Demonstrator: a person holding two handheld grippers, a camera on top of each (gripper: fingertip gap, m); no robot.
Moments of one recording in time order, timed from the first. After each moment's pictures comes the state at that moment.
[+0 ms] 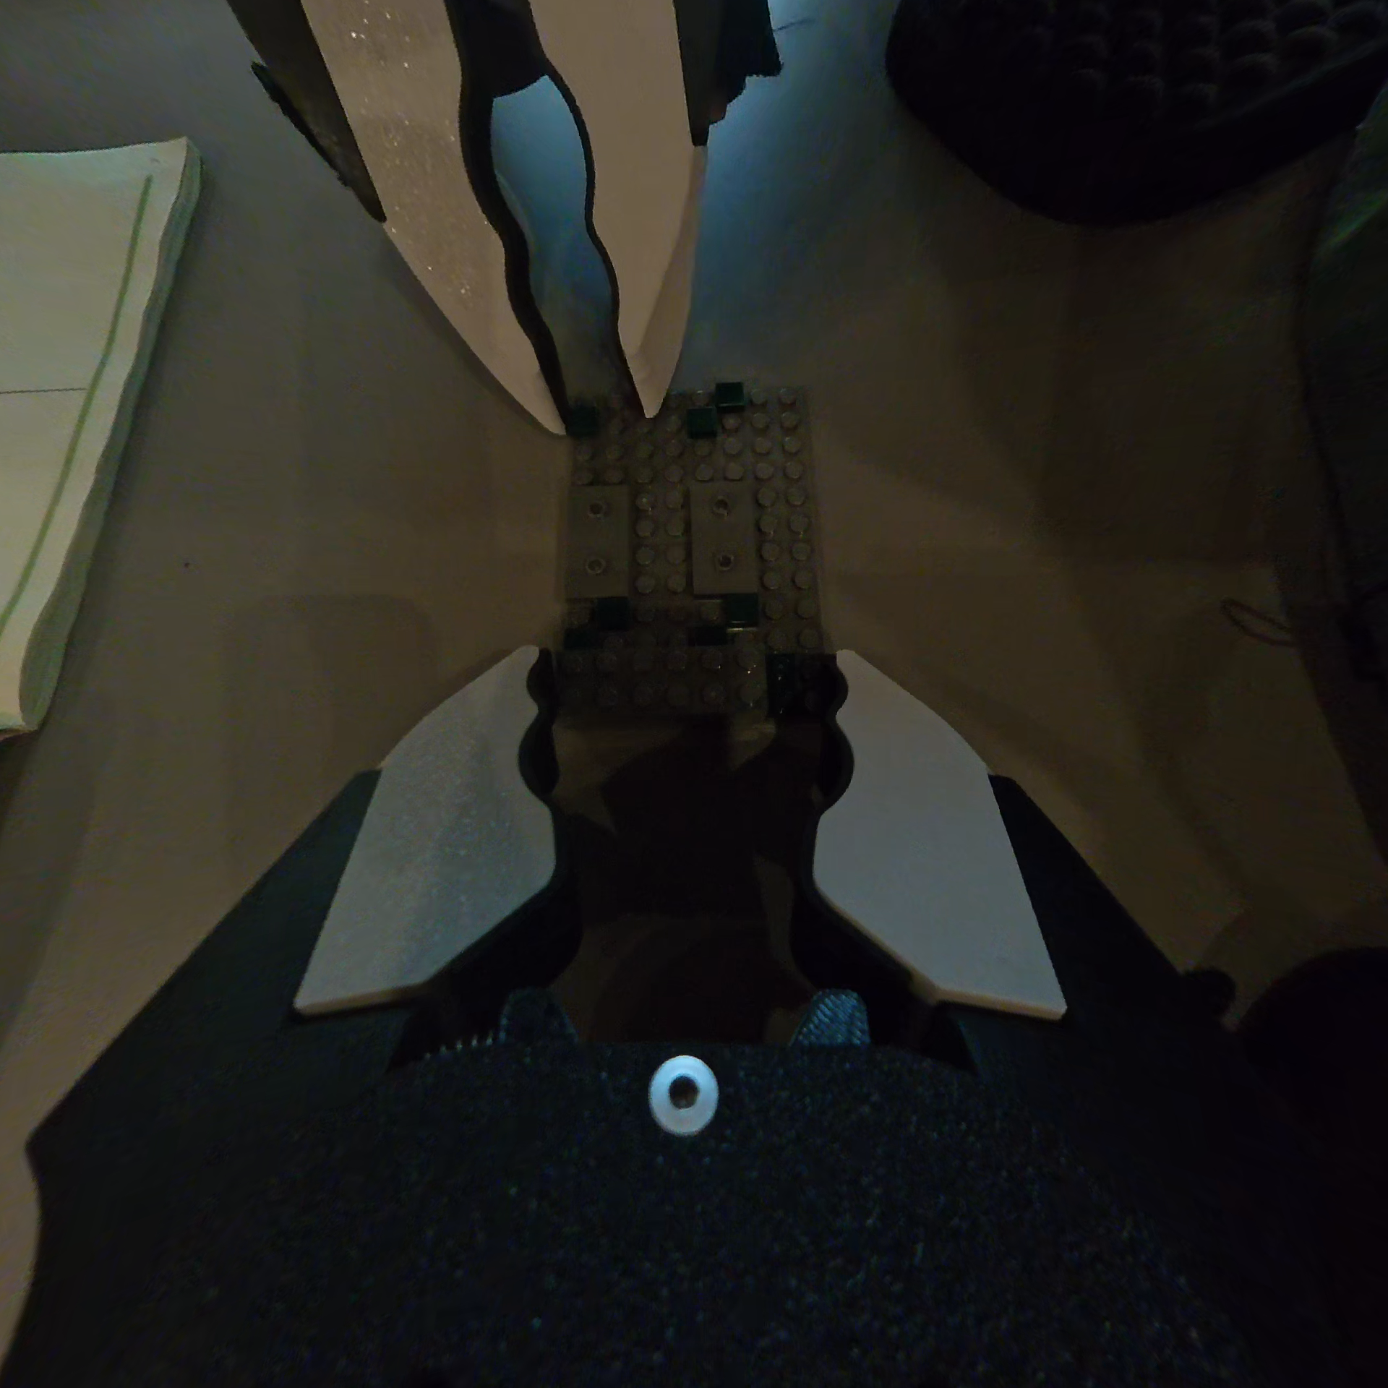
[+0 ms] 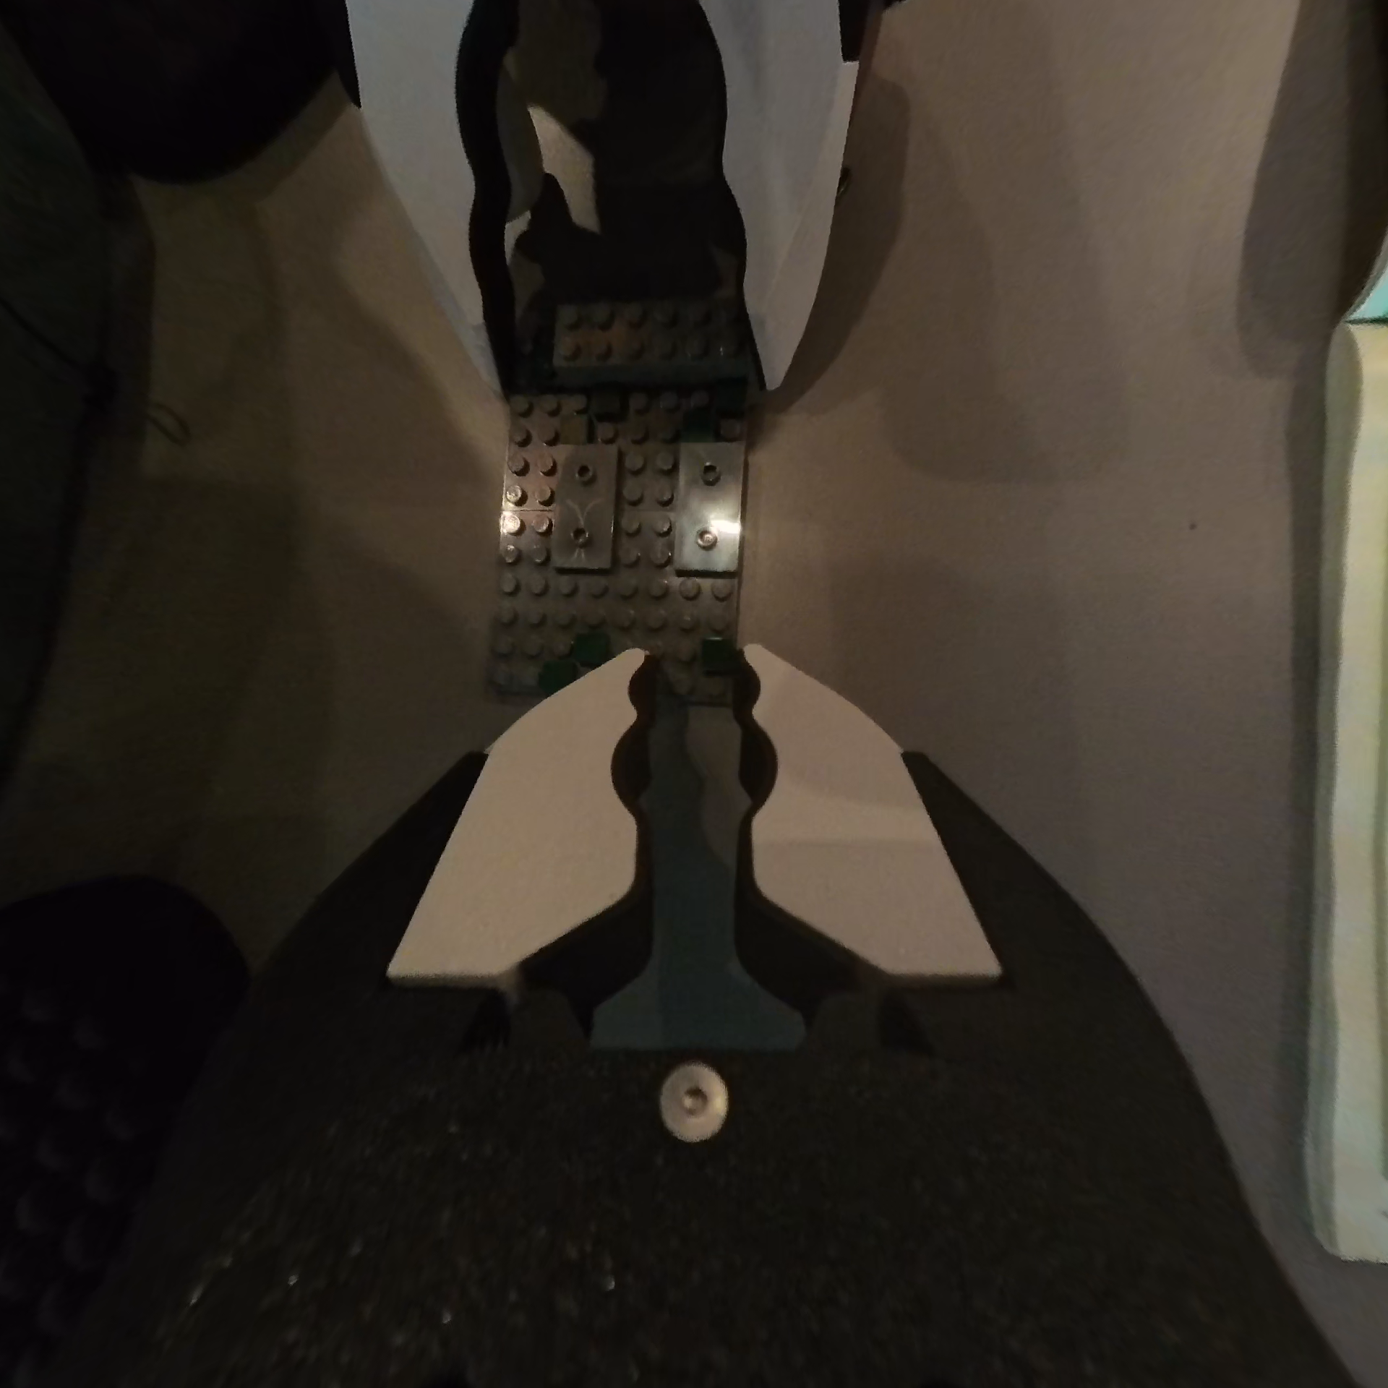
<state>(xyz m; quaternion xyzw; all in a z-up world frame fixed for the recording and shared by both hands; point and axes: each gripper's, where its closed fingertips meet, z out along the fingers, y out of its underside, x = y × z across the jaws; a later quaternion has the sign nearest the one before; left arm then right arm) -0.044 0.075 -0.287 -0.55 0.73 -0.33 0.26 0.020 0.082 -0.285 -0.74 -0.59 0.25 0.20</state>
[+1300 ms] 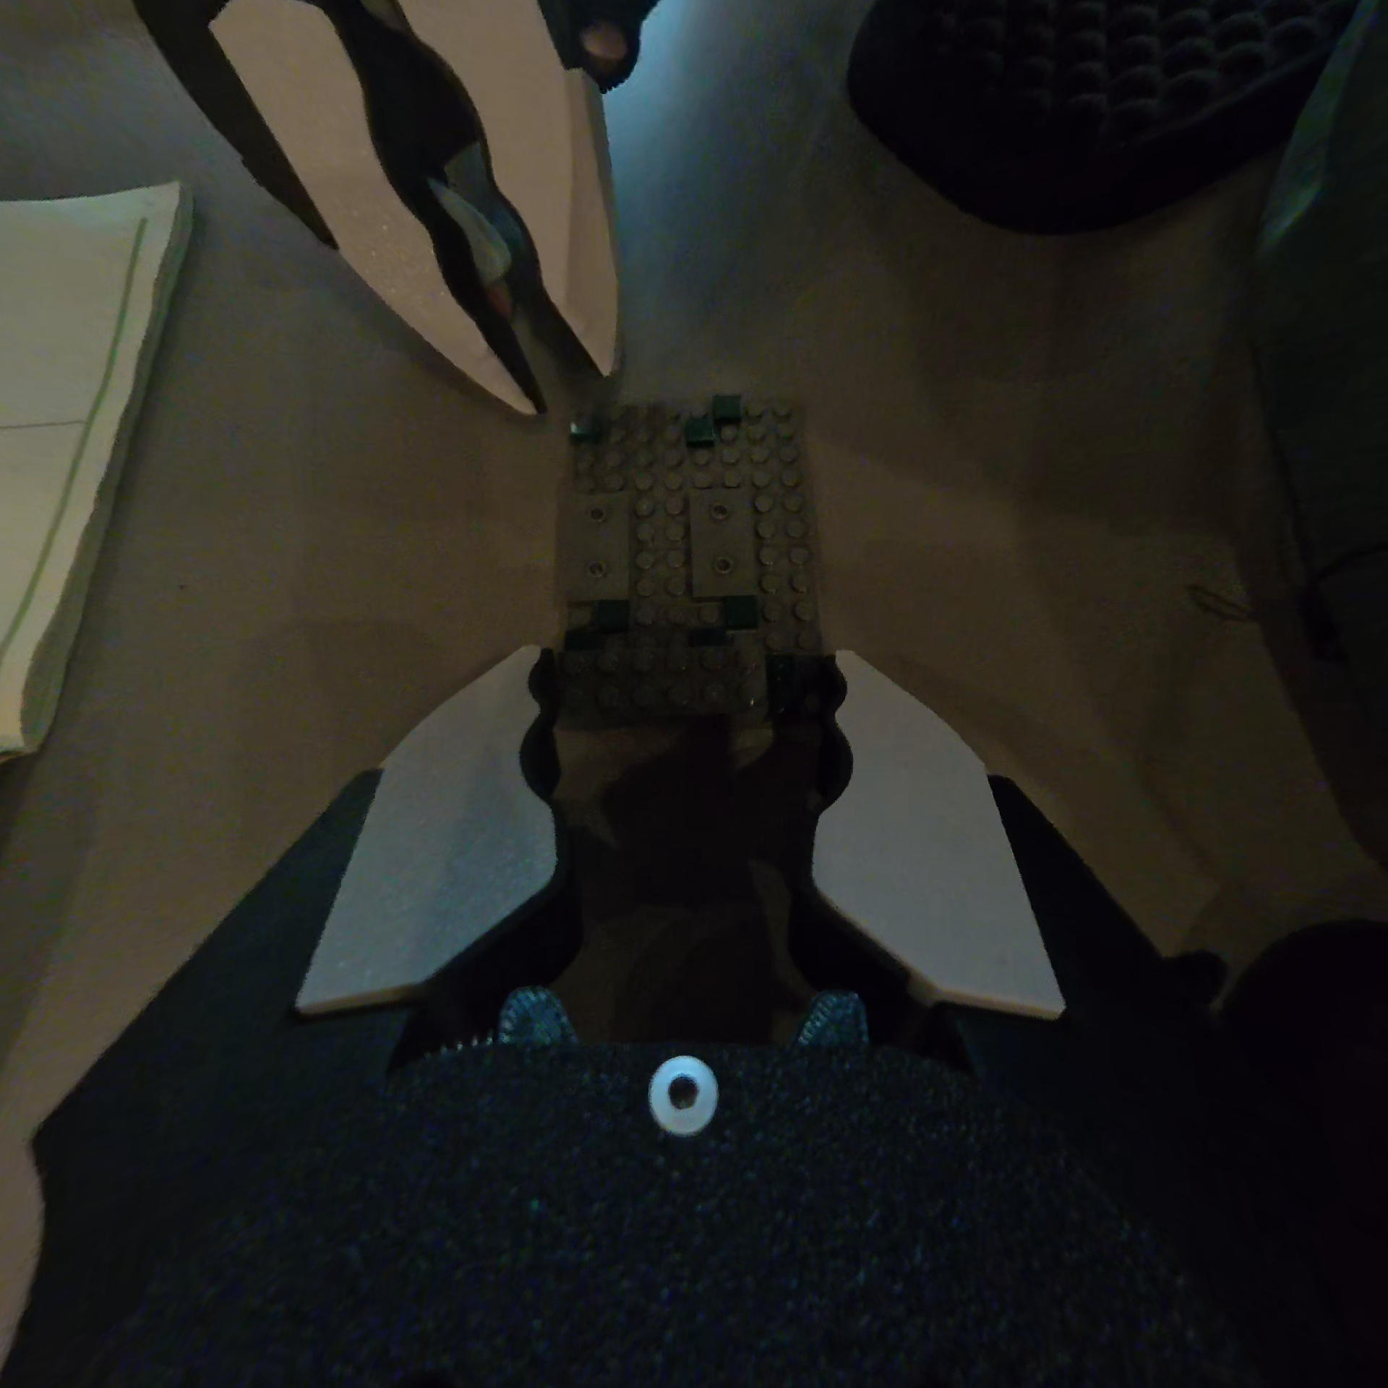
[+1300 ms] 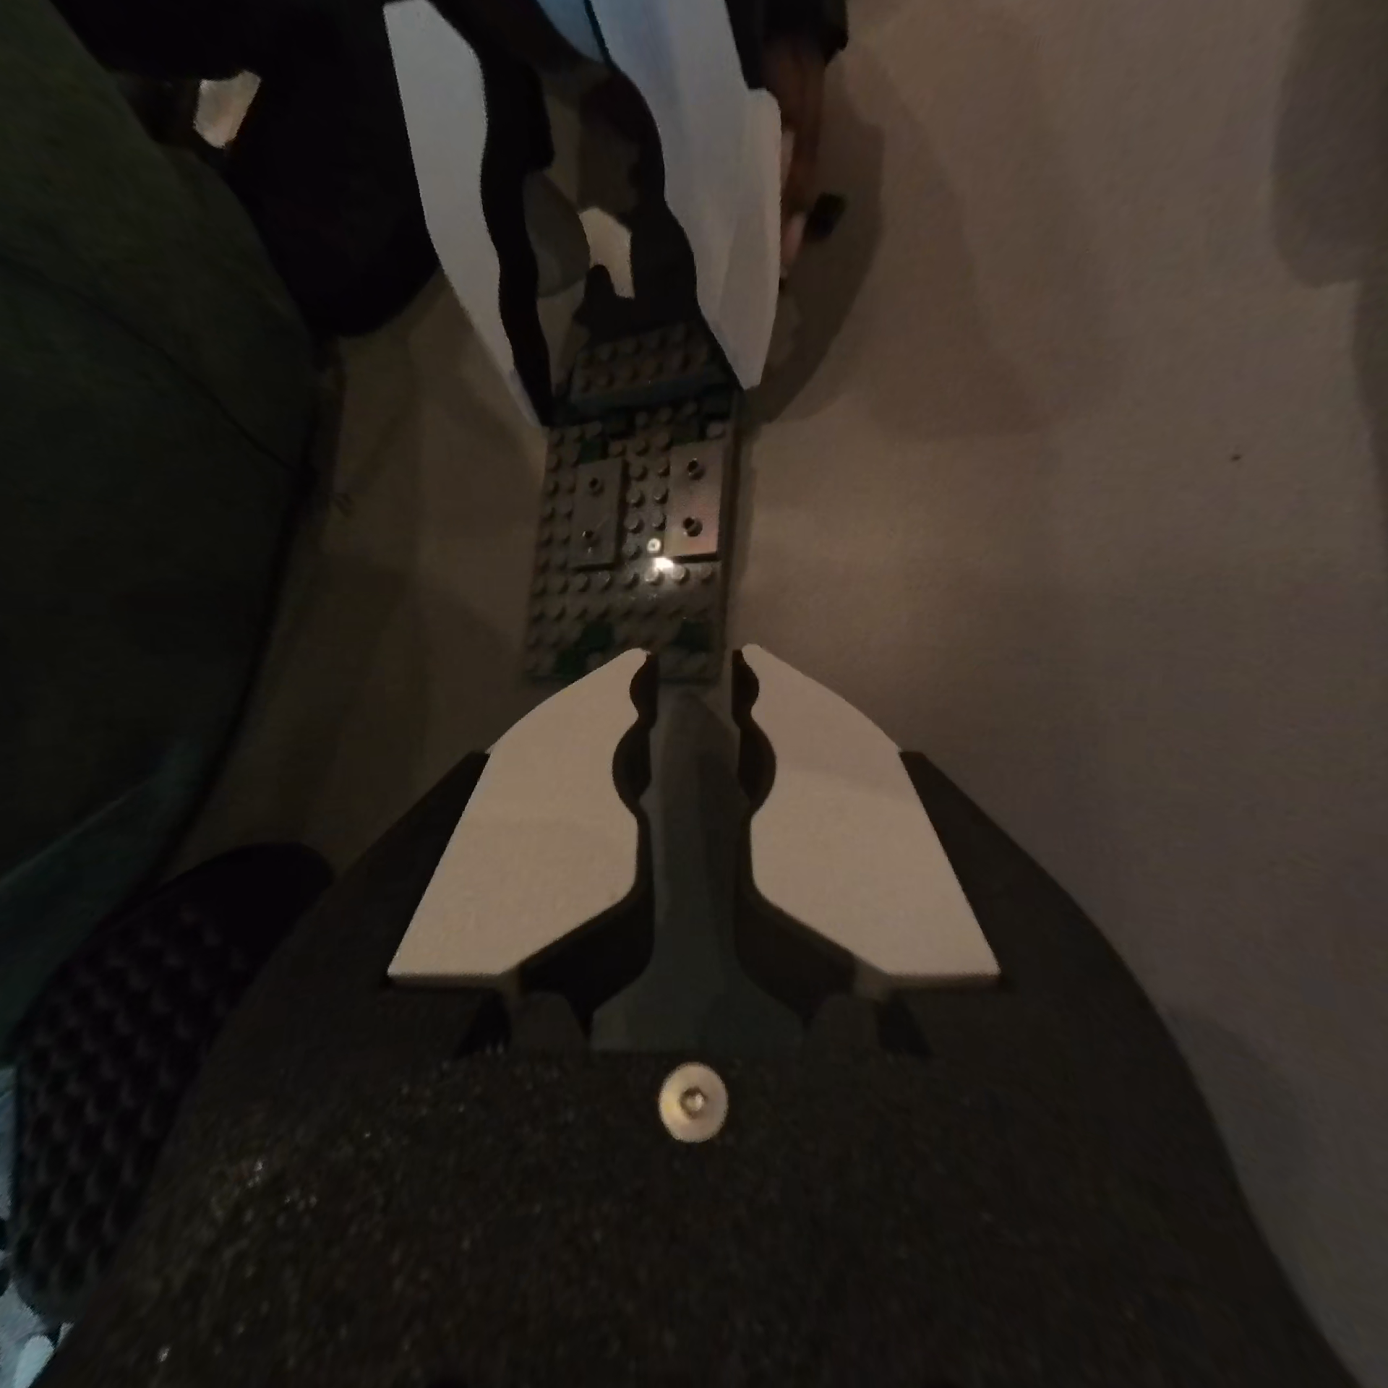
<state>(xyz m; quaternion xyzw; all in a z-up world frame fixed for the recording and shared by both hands) -0.045 0.073 -0.284 -0.53 0.73 -0.34 0.26 0.028 0.082 -0.275 -0.74 -0.53 0.38 0.16</state>
